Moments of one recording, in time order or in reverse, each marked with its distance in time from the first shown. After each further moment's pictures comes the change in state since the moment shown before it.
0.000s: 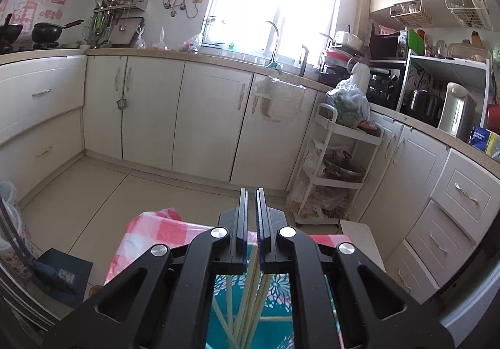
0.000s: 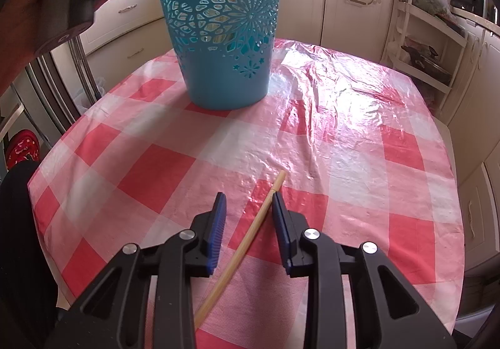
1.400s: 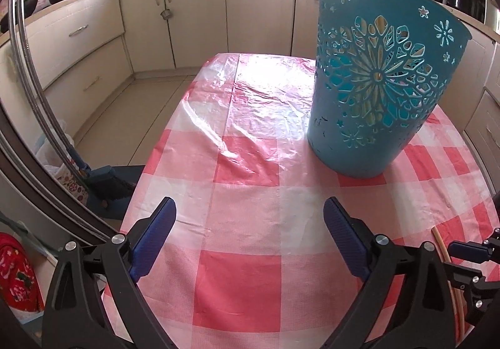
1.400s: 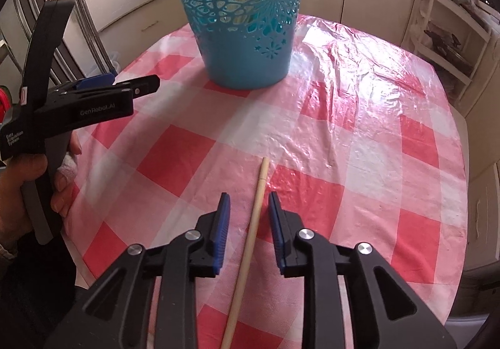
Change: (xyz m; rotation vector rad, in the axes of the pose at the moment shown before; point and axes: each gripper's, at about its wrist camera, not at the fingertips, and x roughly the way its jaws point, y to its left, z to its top) left arm -0.027 0.071 -0.177 0.083 0.430 0.253; right arm 0.002 0.005 0.010 -0.047 0.154 0.071
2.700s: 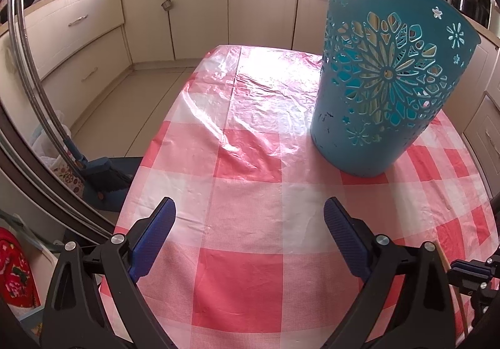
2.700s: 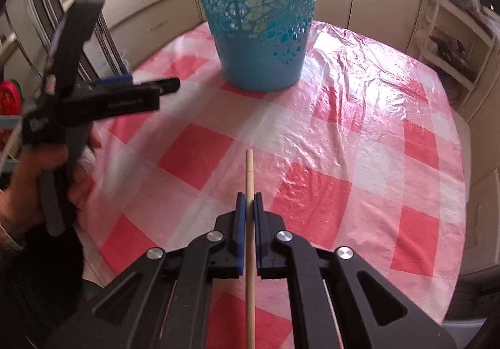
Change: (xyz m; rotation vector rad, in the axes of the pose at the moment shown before) left arm 0.009 0.005 0.001 -0.025 0.033 -0.012; right arm -0.019 0.006 -0.001 0.024 -0.021 0.072
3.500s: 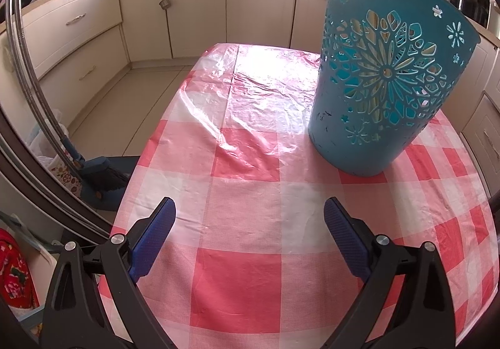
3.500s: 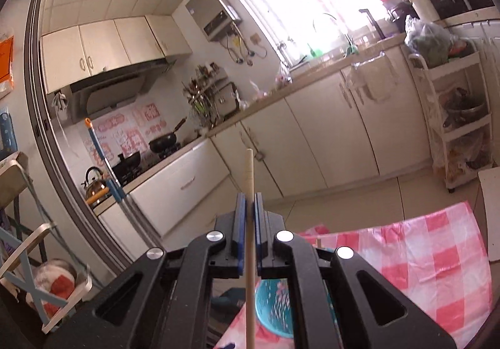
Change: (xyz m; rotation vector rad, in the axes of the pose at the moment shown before) left arm 0.001 0.001 0.000 0.001 0.006 -0.014; right arm -0.130 -0.023 0.178 0.295 -0.772 0.264
